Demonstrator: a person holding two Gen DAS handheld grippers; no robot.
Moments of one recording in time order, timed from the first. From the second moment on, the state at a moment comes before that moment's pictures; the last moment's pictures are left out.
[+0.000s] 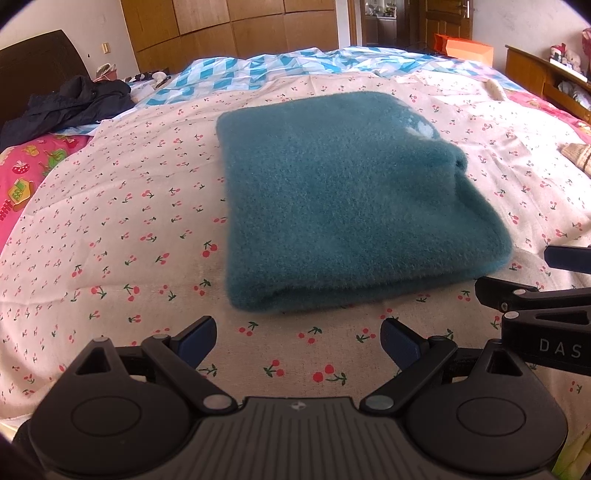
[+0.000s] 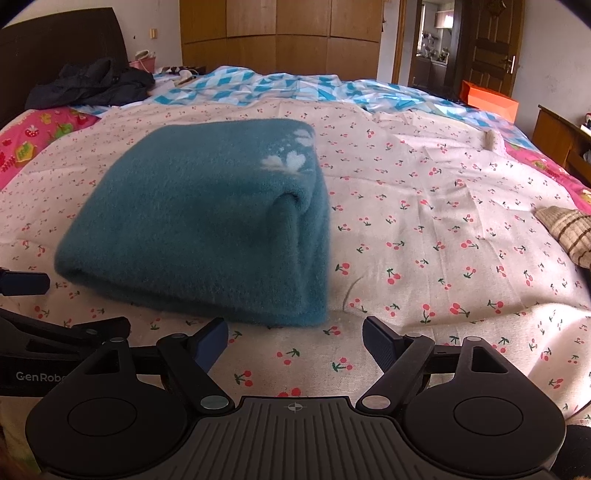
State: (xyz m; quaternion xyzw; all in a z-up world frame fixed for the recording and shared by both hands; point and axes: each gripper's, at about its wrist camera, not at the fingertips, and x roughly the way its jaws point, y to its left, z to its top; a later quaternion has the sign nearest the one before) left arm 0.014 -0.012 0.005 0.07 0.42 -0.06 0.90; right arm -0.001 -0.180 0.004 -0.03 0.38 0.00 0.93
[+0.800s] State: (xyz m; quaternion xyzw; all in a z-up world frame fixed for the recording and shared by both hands) left arm 0.076 0.013 0.049 0.04 0.38 -0.05 0.92; right arm 0.122 -0.201 0.058 0.00 0.34 0.01 0.94
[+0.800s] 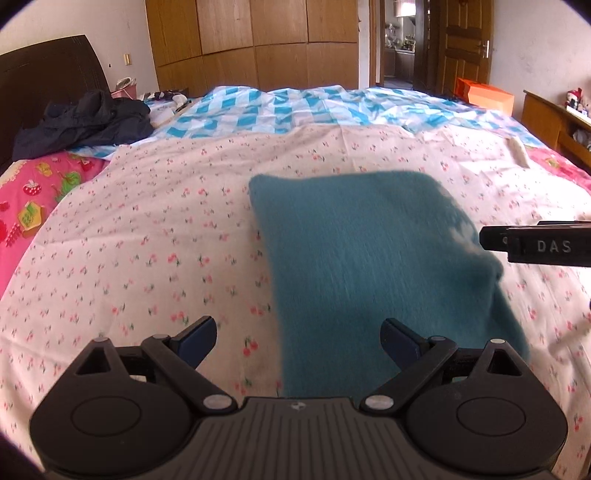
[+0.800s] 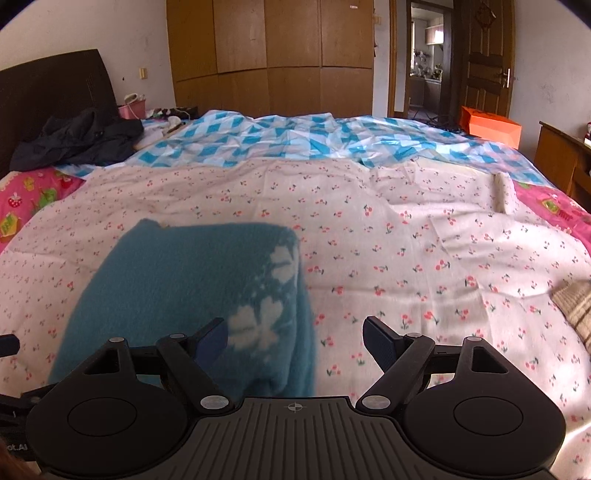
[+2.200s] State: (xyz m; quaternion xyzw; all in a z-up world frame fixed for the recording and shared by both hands) left arm 0.191 0.064 0.039 -0.04 0.38 -0.08 0.92; right arm 0.334 -0.162 0.033 -0.02 0.41 0.25 0.88
